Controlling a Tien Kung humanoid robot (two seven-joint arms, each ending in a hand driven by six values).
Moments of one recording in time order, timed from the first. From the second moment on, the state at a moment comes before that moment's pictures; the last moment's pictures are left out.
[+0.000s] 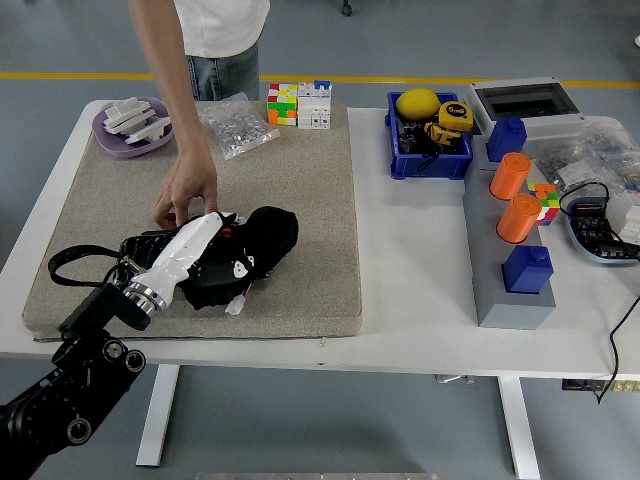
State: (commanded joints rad) left arm -0.23 0.14 -1.15 -1.13 1.90 0.11 -0.21; right arm -0.06 -0.13 1.63 0.18 -0.44 -0.15 -0.01
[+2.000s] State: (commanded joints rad) left arm -0.14 0.25 -1.46 -1.09 1.91 0.12 -0.24; right arm -0.07 -0.15 1.57 0.18 -0.41 -0.16 -0.02
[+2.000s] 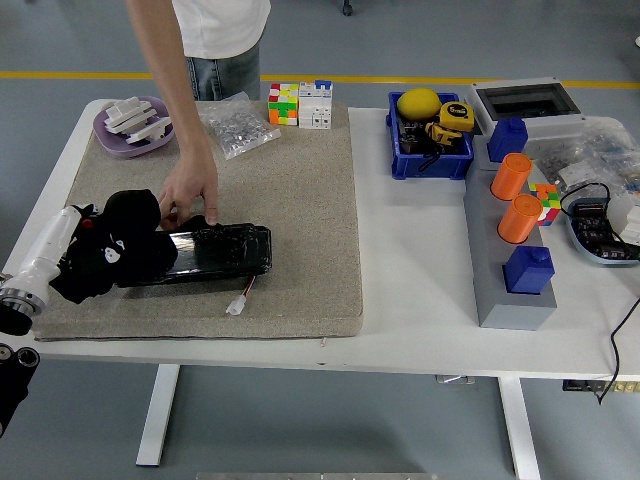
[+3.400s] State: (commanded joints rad) left arm -0.27 0.16 -1.10 -1.17 2.02 0.12 -0.19; right arm -0.07 -0.15 1.58 0.18 -0.42 -0.16 -0.02
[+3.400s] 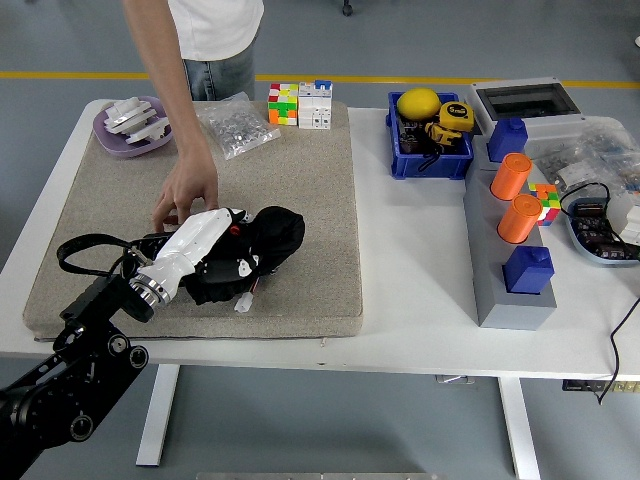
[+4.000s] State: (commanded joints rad) left arm -0.20 0.20 -1.21 -1.17 2.14 0.20 -0.17; right arm -0.07 -0.15 1.59 0.18 -0.42 -0.16 -0.02
